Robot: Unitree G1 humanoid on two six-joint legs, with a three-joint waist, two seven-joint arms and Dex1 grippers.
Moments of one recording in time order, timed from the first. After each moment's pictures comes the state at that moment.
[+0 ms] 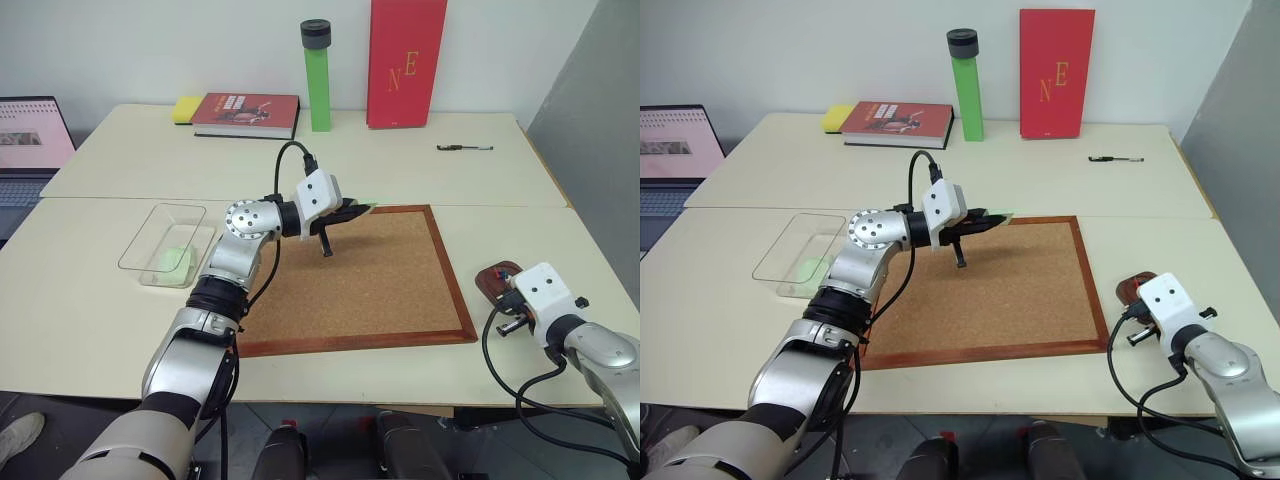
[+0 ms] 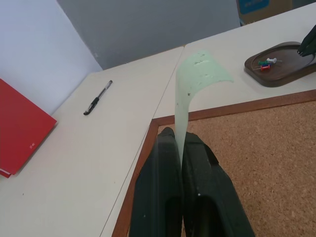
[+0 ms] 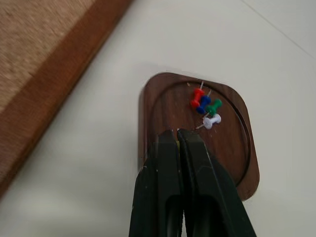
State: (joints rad) left arm -0.89 0.32 -0.15 0.59 -0.05 -0.22 -1.01; right arm 0.07 -0.75 -0.12 -0.51 0.13 0.77 0.33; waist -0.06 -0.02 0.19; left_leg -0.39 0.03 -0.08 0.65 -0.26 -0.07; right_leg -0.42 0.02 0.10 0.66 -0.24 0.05
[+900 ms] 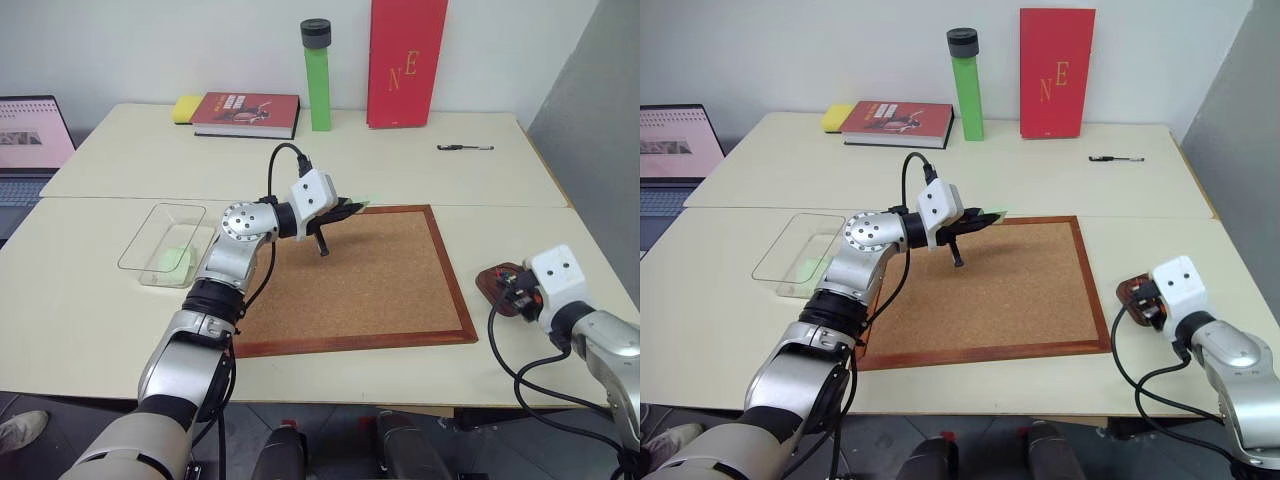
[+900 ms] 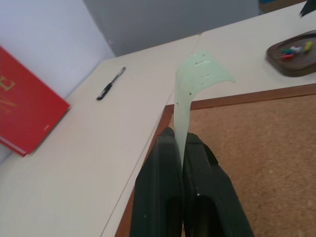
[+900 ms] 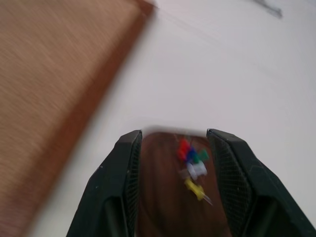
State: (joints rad) left arm -0.89 0.37 -0.14 0.58 -0.03 -0.17 -0.92; right arm -0.05 -0.66 -0.22 -0.63 0.26 0.79 0.45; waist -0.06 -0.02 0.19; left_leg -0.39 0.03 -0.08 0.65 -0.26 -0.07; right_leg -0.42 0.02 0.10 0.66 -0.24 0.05
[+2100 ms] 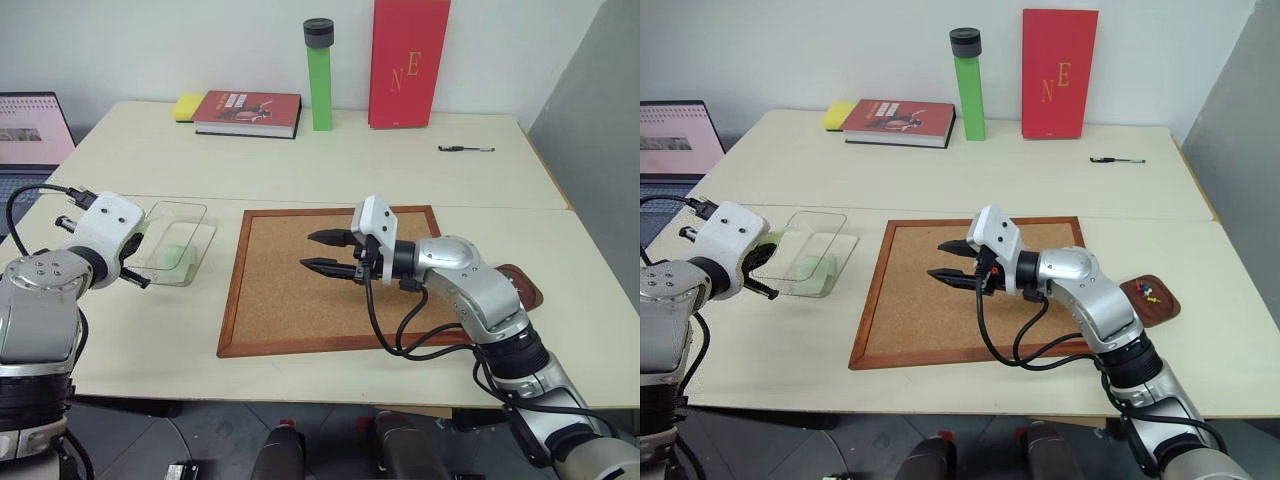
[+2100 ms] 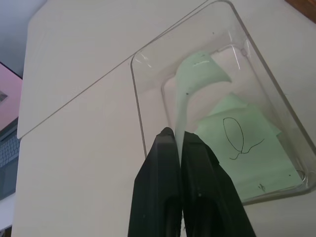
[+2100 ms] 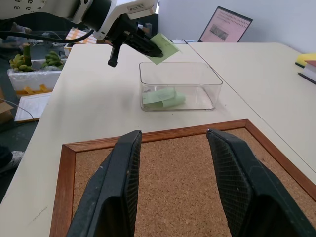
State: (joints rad) left arm -0.29 0.89 0.25 -0.09 0.06 0.74 -0.62; right arm -0.66 -0.31 0.32 -0.15 0.31 0.47 0.85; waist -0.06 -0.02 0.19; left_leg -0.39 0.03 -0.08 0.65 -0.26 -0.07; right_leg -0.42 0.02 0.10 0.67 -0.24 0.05
